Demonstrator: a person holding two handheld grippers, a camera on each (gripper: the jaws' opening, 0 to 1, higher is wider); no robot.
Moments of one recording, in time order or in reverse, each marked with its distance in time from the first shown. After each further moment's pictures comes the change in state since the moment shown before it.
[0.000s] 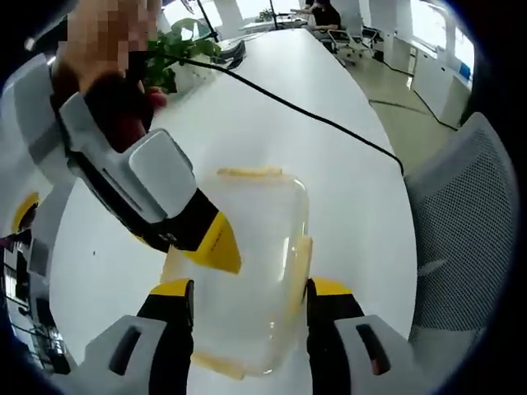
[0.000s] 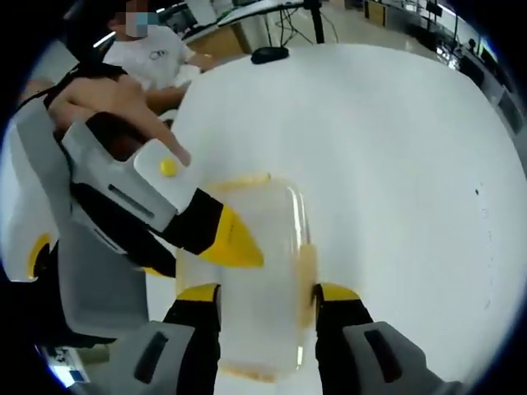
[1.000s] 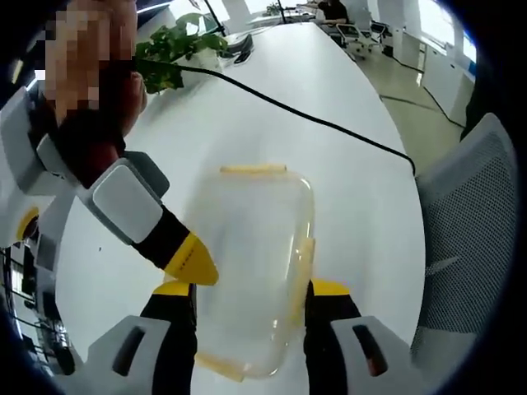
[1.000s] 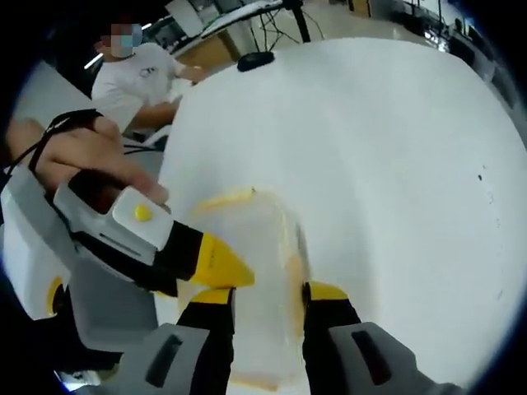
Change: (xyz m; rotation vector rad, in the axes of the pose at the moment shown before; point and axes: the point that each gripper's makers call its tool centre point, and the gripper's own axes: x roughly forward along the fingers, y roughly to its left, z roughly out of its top) left arm 0.003 0.003 -0.001 -0.016 0.032 0.034; right arm 0.007 -0.008 0.008 0.100 -0.017 0.047
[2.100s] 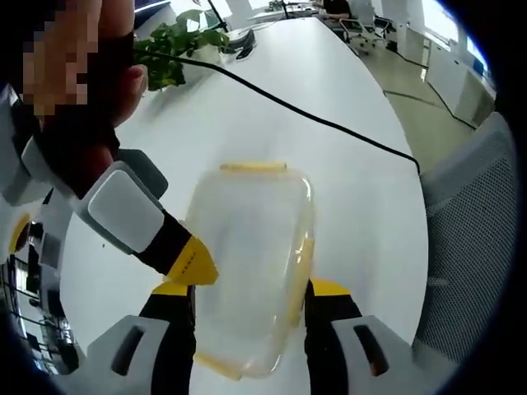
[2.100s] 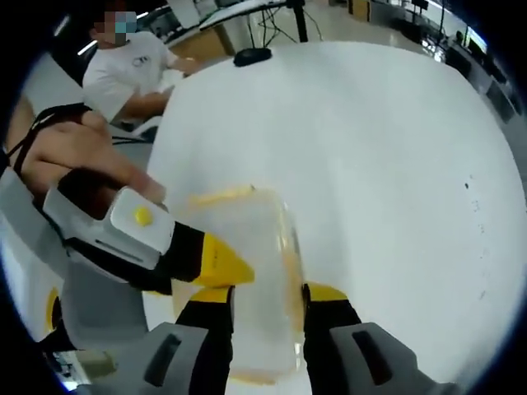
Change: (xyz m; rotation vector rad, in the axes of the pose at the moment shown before) left arm 0.001 0.001 0.001 0.005 0.022 0.026; right arm -0.006 0.001 0.006 -0.043 0.047 -0.123
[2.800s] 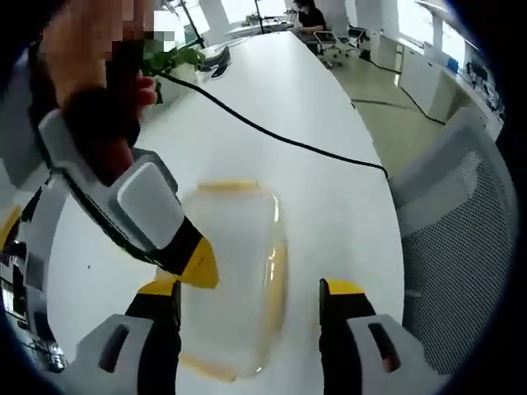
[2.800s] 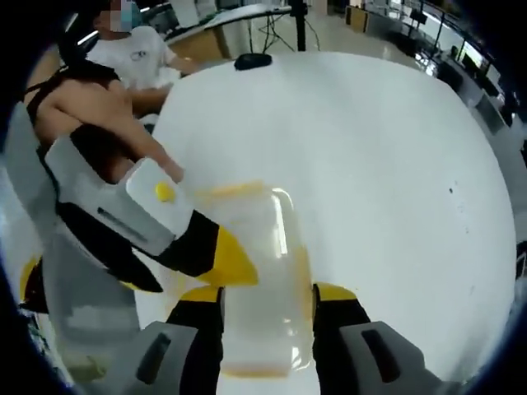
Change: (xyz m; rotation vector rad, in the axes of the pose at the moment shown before) left arm -0.021 -0.016 0.020 0.023 -0.158 -0.143; right arm -0.013 0.016 -0.008 0.000 -0.097 -0.091
